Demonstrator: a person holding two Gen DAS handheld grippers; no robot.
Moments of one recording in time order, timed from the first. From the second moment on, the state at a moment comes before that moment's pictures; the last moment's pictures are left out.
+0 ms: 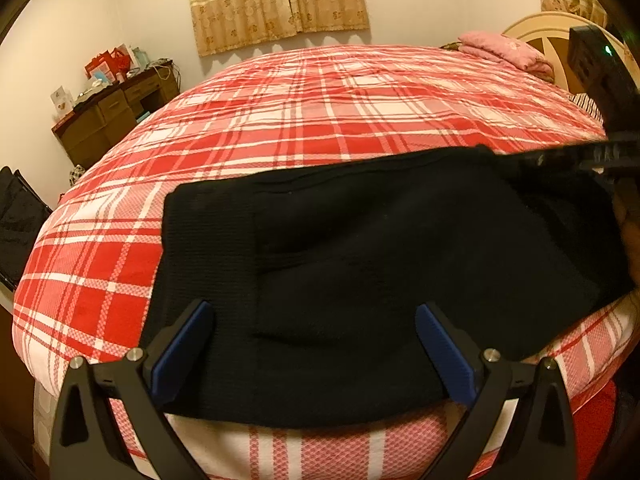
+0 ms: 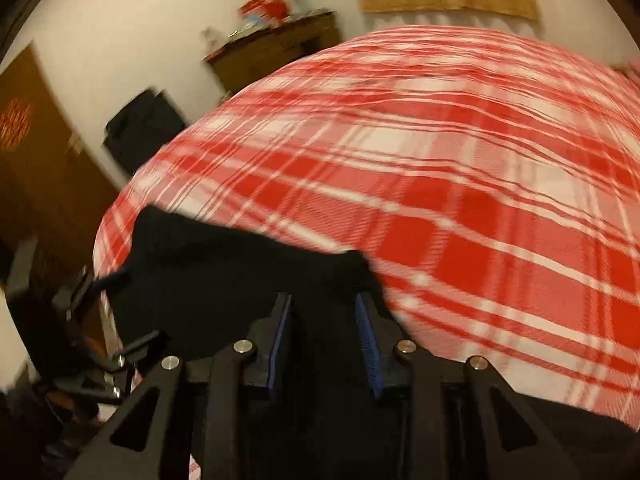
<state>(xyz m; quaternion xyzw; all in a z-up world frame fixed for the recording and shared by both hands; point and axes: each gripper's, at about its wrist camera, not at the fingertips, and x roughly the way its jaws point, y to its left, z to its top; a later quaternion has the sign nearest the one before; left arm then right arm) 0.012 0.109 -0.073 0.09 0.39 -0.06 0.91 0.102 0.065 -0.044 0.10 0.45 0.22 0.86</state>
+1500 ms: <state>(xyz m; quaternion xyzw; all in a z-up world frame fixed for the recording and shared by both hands) 0.023 0.107 -0.071 0.07 0.41 -0.03 0.91 -0.091 -0.374 0.014 0.38 0.30 -0.34 0.81</state>
